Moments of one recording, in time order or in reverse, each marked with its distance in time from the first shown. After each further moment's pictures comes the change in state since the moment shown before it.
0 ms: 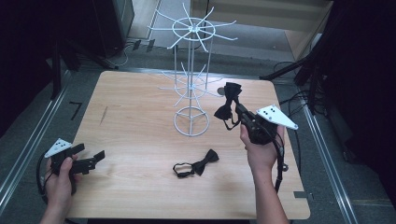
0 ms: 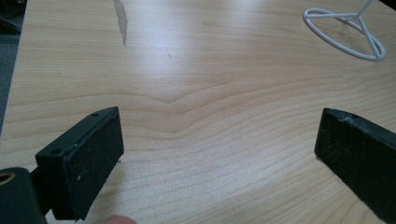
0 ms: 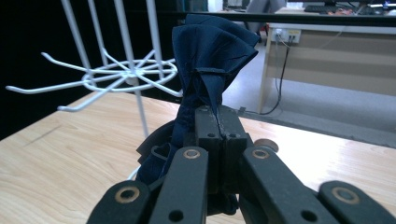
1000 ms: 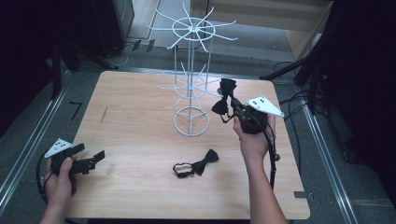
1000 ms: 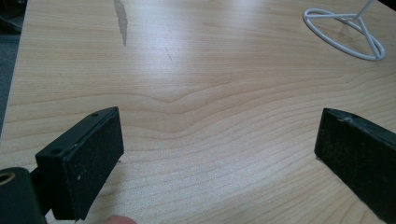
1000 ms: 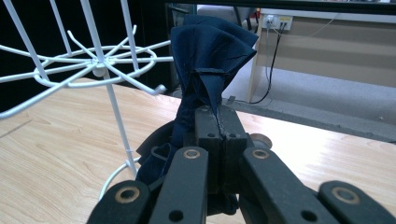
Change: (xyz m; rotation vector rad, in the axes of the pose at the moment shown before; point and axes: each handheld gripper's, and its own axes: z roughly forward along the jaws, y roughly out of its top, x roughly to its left) left arm 0.000 0.000 0.000 0.000 -0.001 0.000; right arm -0.001 0.000 0.038 0.054 -0.050 -0.012
